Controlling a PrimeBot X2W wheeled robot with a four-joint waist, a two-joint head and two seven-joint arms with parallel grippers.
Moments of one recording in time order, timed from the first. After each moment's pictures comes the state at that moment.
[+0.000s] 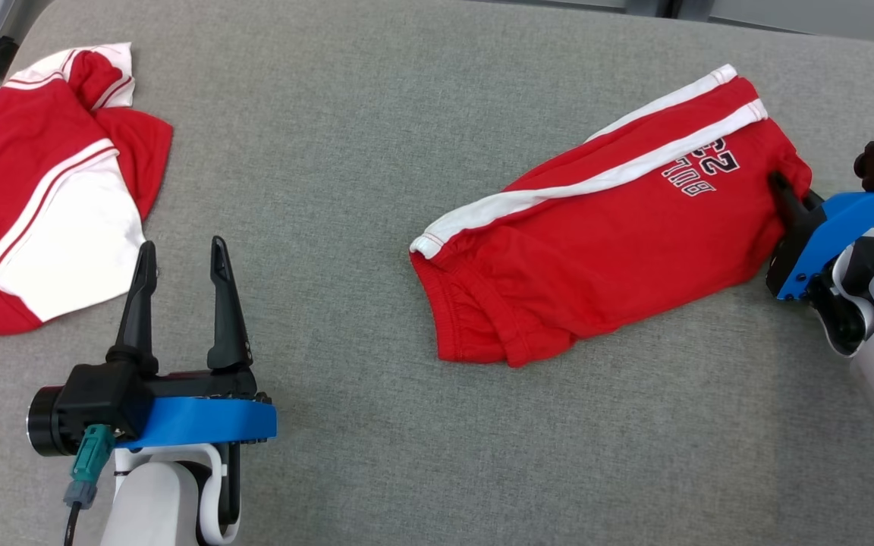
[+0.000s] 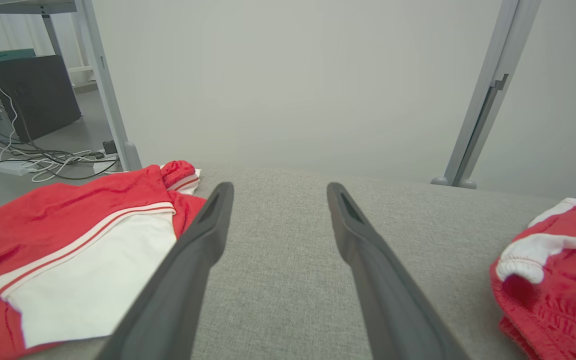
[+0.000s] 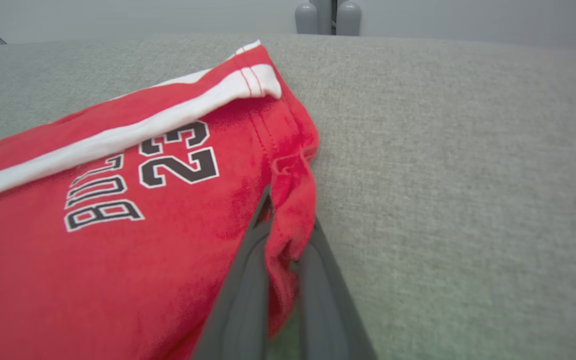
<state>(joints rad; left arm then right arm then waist) -0.19 0.05 -0.05 0.12 -0.17 -0.01 -0.26 -0.93 -0.38 0.51 1.12 0.71 0.13 -0.07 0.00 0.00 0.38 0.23</state>
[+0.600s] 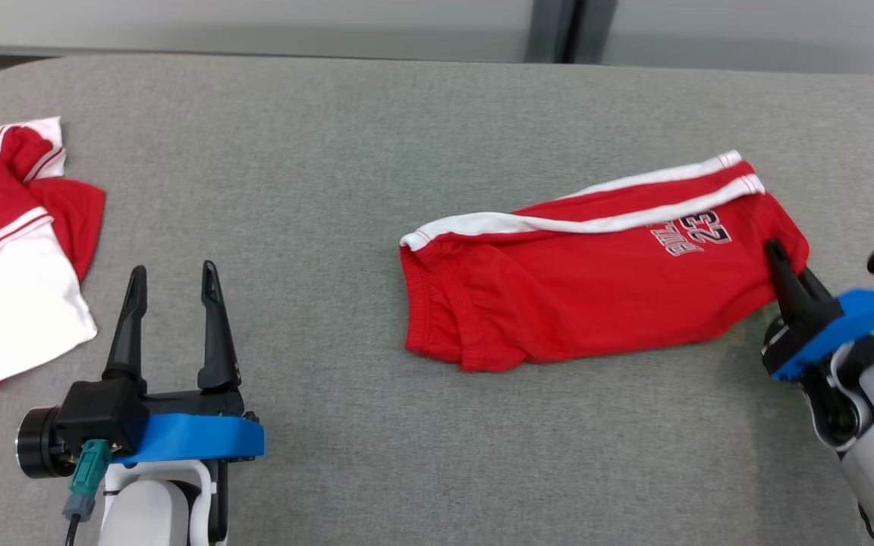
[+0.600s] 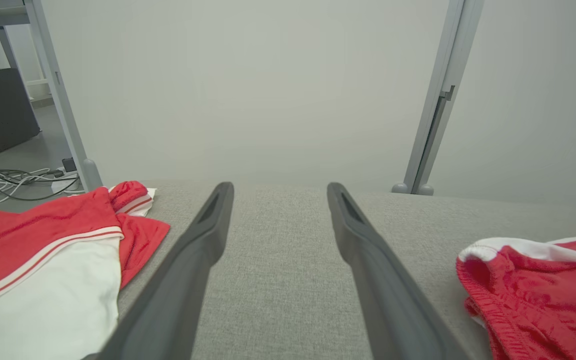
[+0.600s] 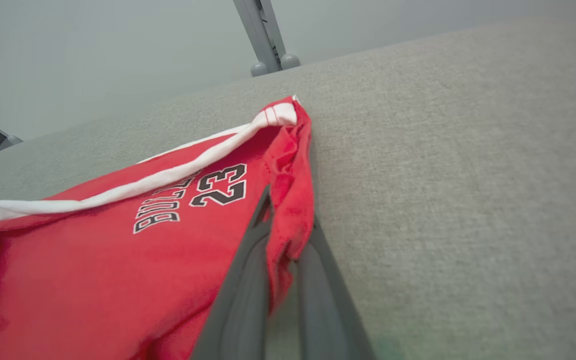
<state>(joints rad) -0.17 0.05 -0.02 0.14 -0.13 -0.02 -0.26 -0.68 -0.41 0.50 0.92 0.91 0.13 -0.23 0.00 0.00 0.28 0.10</state>
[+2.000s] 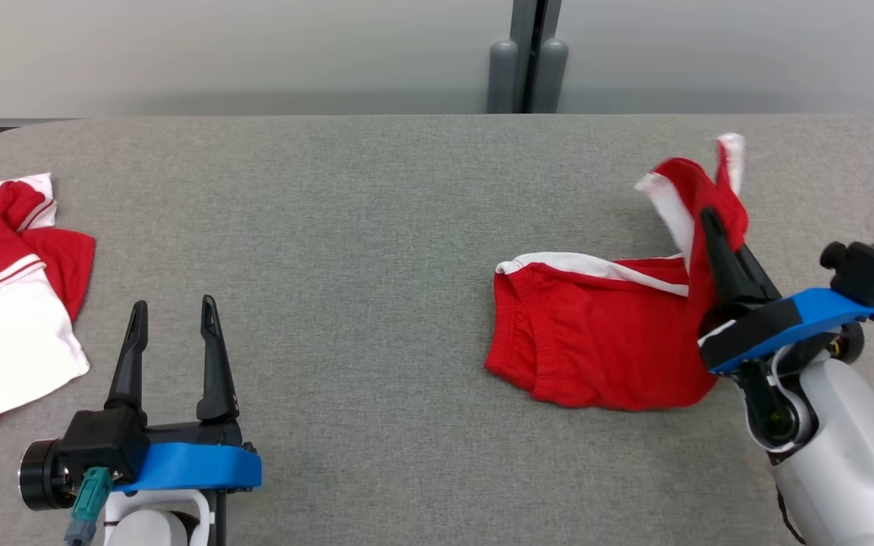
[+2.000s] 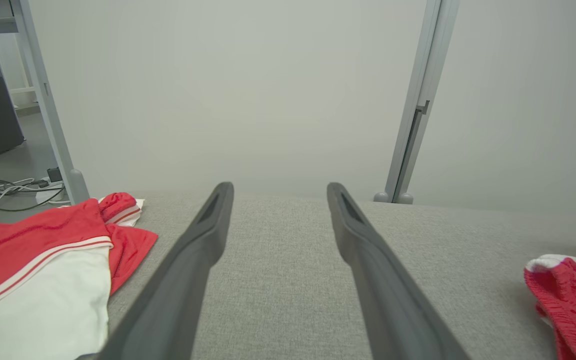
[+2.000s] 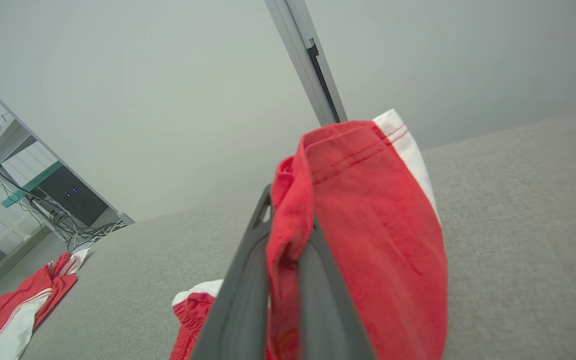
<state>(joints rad) -0.10 0.05 0.00 0.14 -0.12 -0.03 -0.26 -0.52 -0.28 0.29 0.56 0.81 0.13 -0.22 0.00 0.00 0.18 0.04</state>
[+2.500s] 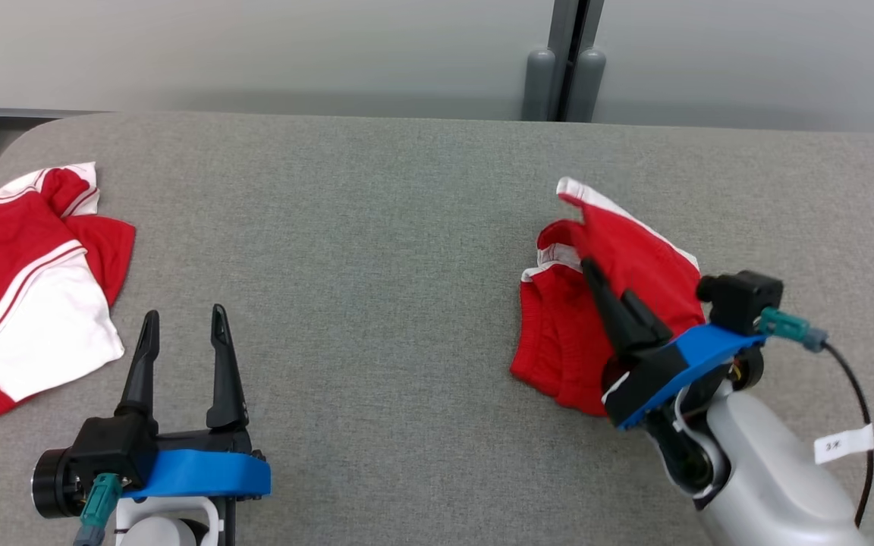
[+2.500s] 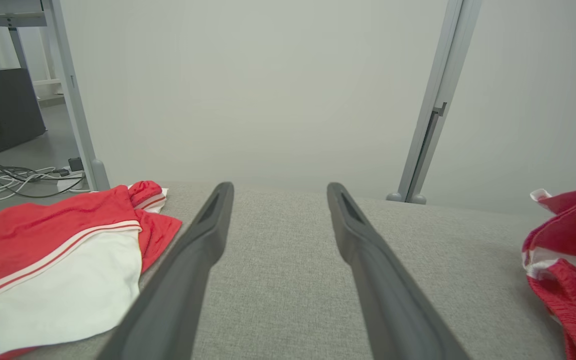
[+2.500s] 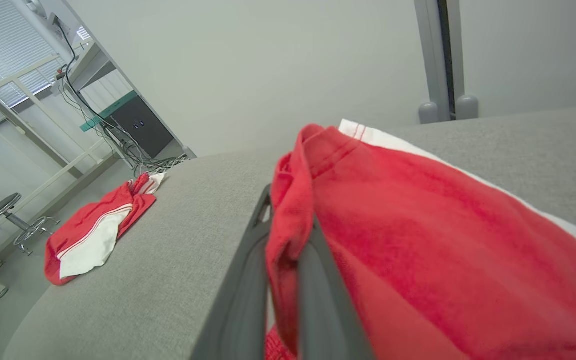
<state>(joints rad) -0.09 0.05 -0.03 0.15 -0.15 -0.02 -0.26 -0.50 -0.18 0.42 0.51 0.73 0.13 -0.15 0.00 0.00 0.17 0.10</state>
